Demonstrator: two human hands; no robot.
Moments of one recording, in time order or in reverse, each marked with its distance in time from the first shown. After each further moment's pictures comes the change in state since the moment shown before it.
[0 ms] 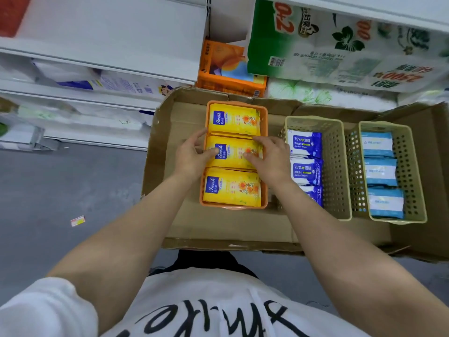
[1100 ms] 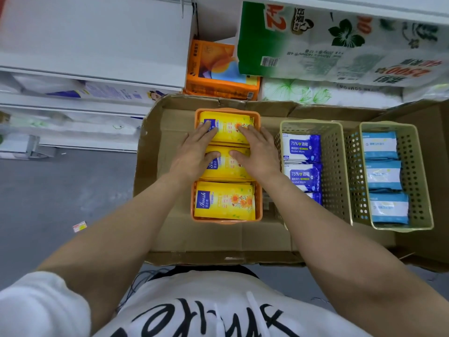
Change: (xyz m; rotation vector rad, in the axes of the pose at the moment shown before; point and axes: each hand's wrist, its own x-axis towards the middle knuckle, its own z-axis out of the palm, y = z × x) left_hand 0.051 0.006 0.013 0.813 -0.175 0.485; right_hand 0.048 -0.006 0.007 -0.124 -0.112 -0.110
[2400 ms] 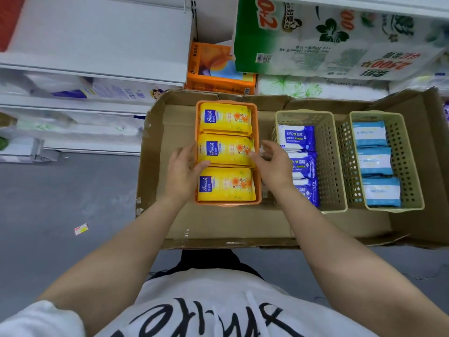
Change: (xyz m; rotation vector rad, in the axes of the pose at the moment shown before) left_hand -0.084 0.007 0.016 -0.489 0.218 -0.296; right_hand -0.079 0.012 -0.007 0.528 0.187 0.275
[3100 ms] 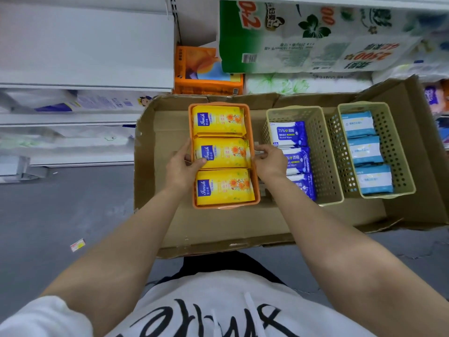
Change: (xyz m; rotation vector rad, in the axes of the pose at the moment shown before) left_hand 0.024 0.010 -0.002 -0.164 -0.114 -0.174; right_hand 0.019 0.003 0.011 -0.132 0.104 0.219
